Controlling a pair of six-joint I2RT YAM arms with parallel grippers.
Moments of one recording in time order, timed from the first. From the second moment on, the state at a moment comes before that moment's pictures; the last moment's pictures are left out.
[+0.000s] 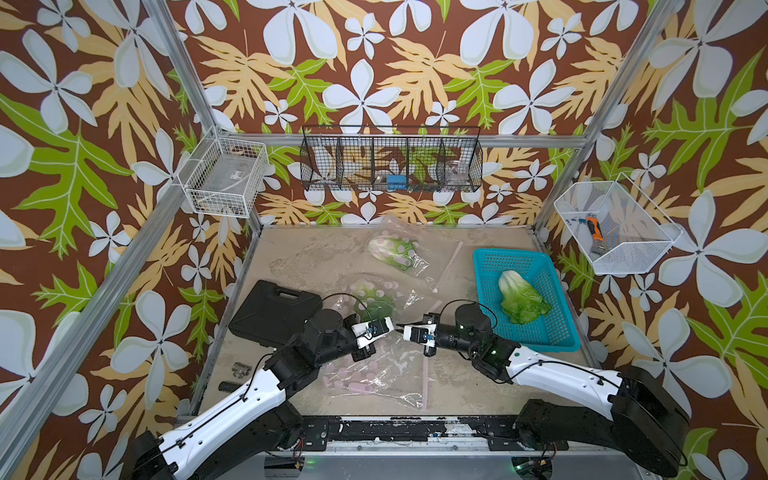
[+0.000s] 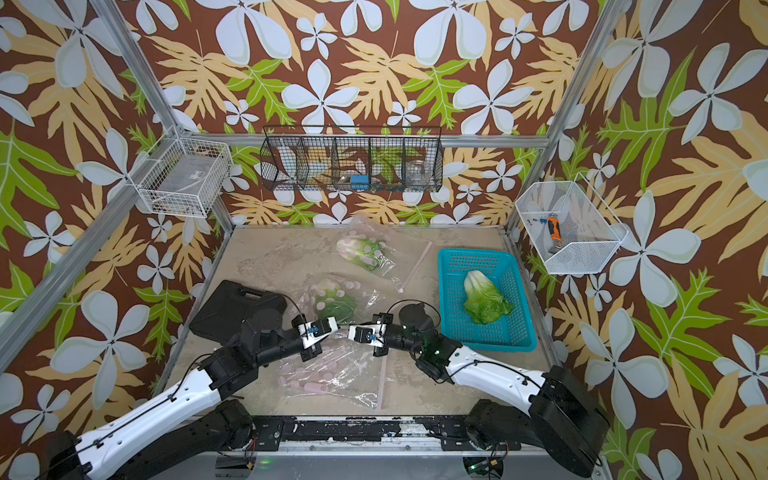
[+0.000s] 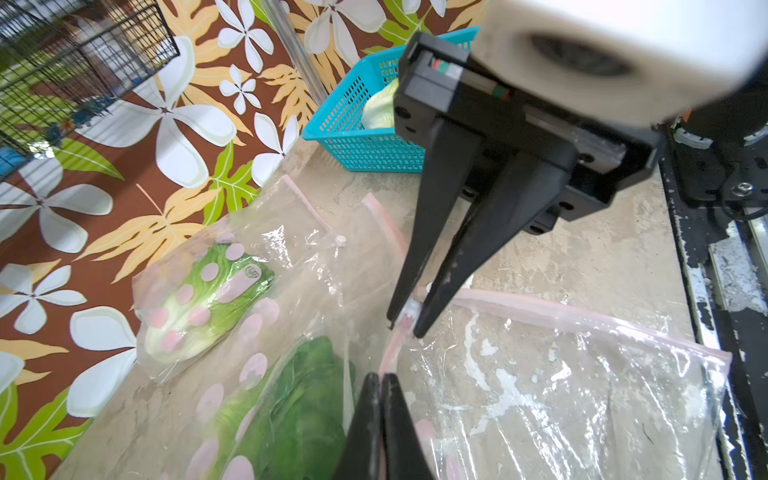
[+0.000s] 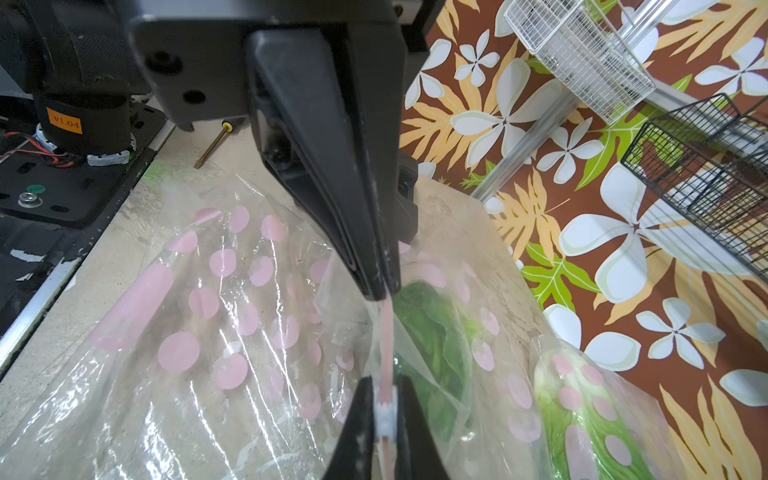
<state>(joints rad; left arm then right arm) -0.74 0.79 0.55 -0.11 0.21 0.49 0.80 1.21 0.54 0.42 -0.42 -0.66</state>
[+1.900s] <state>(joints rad) -0.68 0.54 0.49 -0.18 0.03 0.43 0.70 1.11 0.60 0.27 -0.04 -0.50</state>
